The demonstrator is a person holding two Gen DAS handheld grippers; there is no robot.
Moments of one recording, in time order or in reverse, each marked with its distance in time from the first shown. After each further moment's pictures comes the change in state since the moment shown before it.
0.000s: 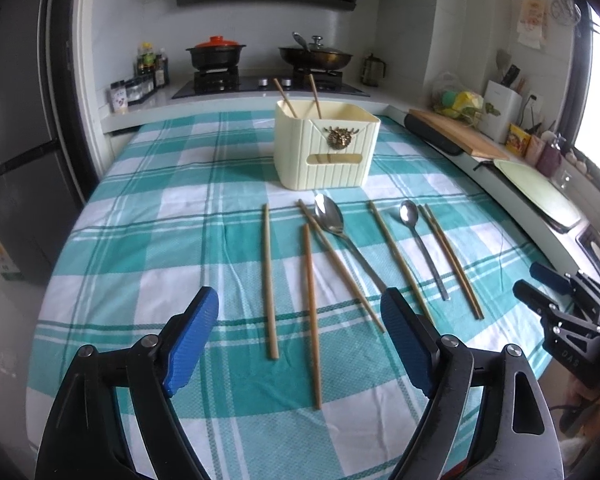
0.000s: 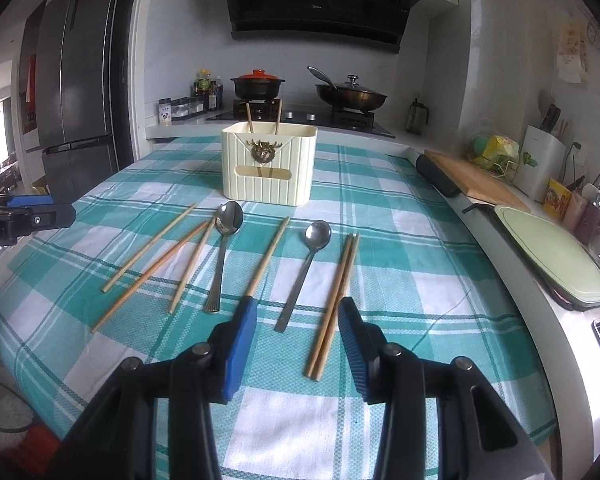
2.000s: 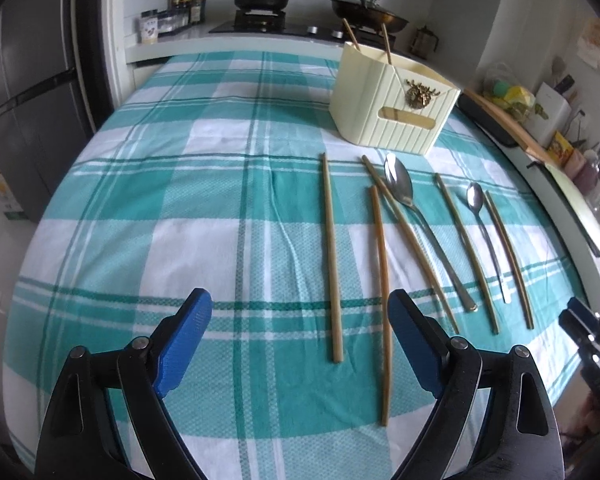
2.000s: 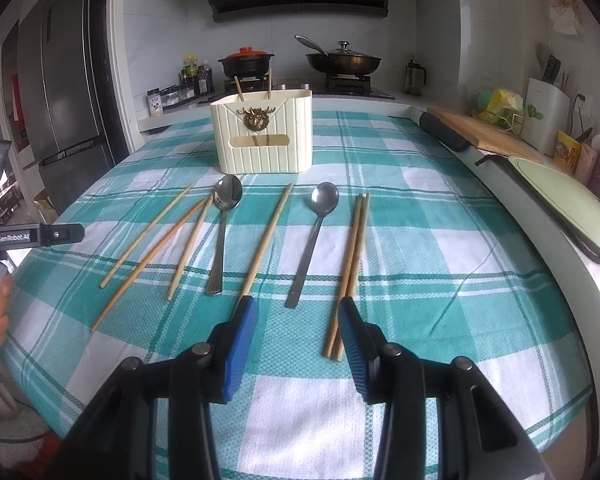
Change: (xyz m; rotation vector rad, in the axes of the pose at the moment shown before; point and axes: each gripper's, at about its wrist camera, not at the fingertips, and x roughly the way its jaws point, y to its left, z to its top) left arm 0.073 0.054 -0.008 -0.121 0.167 0.054; right arm 0.028 -0.013 -0.013 0.139 0.085 0.039
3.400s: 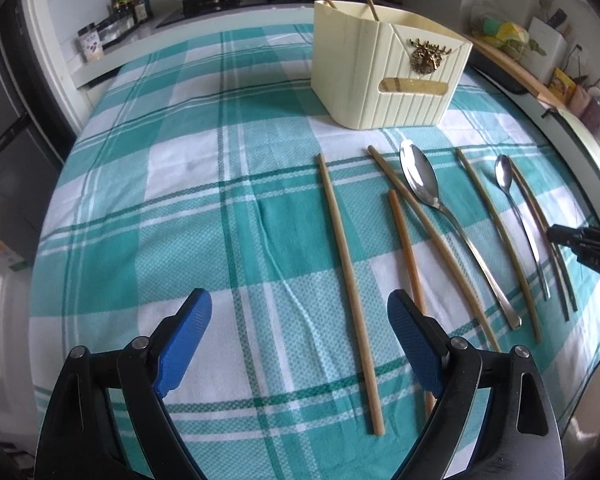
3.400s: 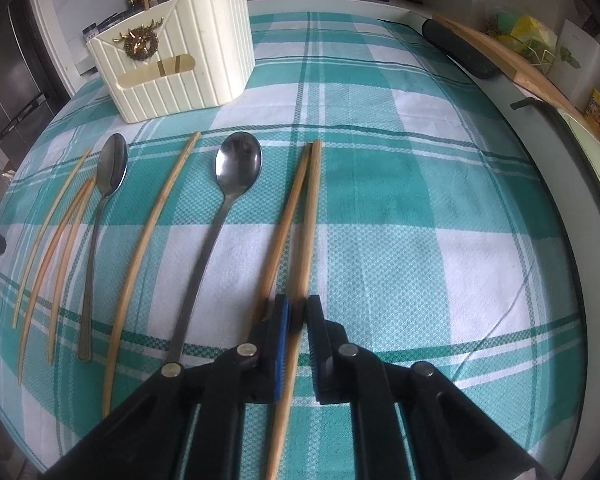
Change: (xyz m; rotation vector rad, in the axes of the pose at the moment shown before) left arm 0.058 -0.009 0.061 0.197 0.144 0.019; right arm 0.140 -0.061 0.063 -0.013 0.397 -0.026
